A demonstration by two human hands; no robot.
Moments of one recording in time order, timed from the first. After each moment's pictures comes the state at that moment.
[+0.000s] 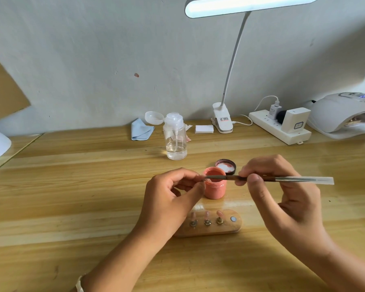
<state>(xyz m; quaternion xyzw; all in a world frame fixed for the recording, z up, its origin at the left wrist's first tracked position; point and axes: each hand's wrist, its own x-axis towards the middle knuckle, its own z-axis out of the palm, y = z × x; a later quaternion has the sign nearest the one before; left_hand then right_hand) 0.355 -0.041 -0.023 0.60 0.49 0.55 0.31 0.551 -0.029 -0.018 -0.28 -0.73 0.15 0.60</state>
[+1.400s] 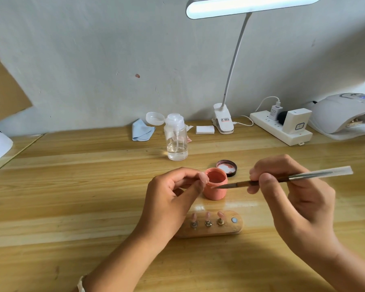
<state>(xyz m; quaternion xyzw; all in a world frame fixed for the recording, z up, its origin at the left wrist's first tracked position) 0.353 -0.037 -0.029 0.60 0.45 0.57 0.33 0.554 -0.029 -0.019 -0.27 -0.71 0.16 0.63</state>
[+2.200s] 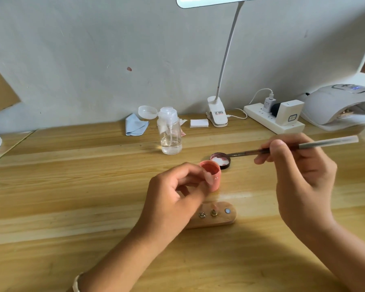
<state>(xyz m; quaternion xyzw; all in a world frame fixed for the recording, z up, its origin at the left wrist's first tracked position) 0.368 -0.052 -0.019 0.65 0.45 0.54 0.31 0.558 -0.014 -0.015 -0.30 -0.60 0.21 0.72</state>
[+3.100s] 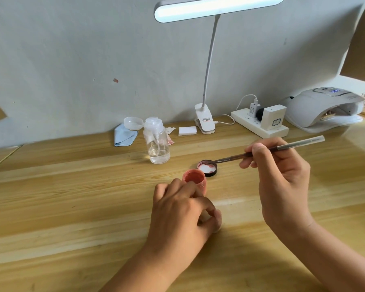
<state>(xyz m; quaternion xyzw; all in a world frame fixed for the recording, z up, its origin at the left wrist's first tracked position) 0.403 -0.055 -0.027 0.77 0.56 0.29 -0.06 0.562 -0.006 -0.013 -0.32 -0.54 0.27 0.73</state>
